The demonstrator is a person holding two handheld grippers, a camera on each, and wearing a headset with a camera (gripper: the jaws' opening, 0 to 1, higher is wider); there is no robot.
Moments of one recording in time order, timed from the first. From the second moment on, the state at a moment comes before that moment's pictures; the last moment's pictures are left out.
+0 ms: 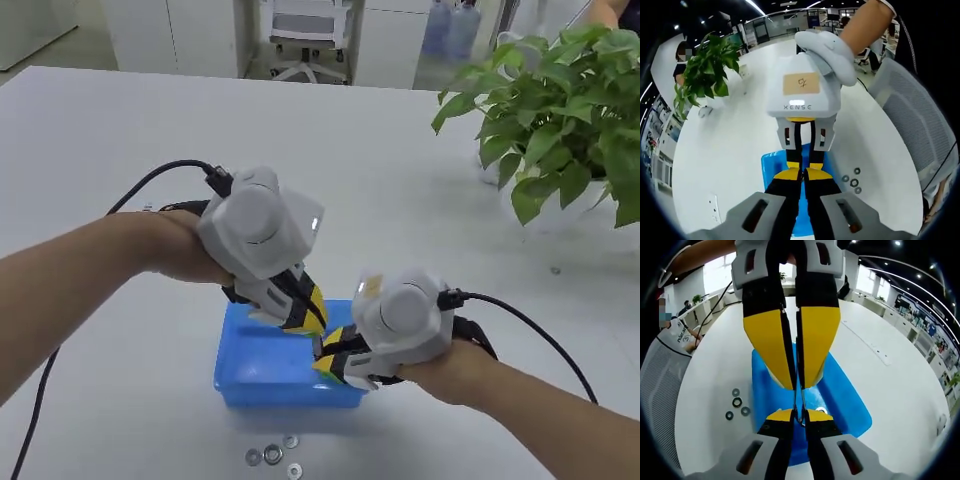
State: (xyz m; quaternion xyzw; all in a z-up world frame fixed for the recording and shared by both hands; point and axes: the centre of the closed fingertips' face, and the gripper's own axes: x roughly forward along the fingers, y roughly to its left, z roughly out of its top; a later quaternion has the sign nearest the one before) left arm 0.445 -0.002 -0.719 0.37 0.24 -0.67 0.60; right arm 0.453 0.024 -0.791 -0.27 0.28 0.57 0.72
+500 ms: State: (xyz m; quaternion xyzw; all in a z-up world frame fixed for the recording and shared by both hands) left arm 0.447 0.000 -0.719 0.37 0.24 -0.66 0.60; right arm 0.453 0.024 -0.791 -0.26 0.29 0.58 0.72
